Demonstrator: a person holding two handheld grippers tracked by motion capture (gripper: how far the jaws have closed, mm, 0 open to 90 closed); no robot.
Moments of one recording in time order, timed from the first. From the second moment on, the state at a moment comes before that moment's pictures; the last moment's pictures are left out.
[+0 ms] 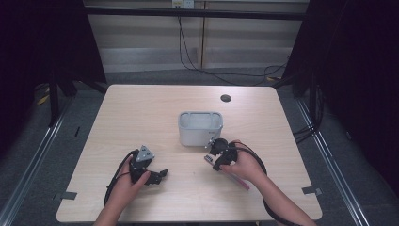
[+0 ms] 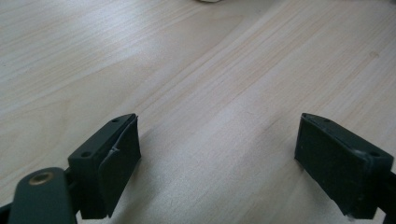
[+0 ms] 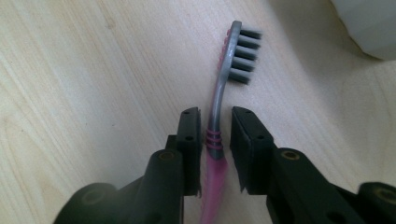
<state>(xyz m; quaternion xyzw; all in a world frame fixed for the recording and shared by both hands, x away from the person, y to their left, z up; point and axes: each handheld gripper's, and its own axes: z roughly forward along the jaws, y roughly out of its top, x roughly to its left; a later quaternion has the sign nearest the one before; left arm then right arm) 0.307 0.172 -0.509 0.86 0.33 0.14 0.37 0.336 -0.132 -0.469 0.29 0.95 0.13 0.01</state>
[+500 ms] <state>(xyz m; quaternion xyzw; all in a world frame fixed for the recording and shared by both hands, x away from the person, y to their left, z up) 0.307 0.172 -0.509 0.86 0.34 0.14 0.37 0.339 -0.143 -0.458 0.33 0.93 0.18 0.00</state>
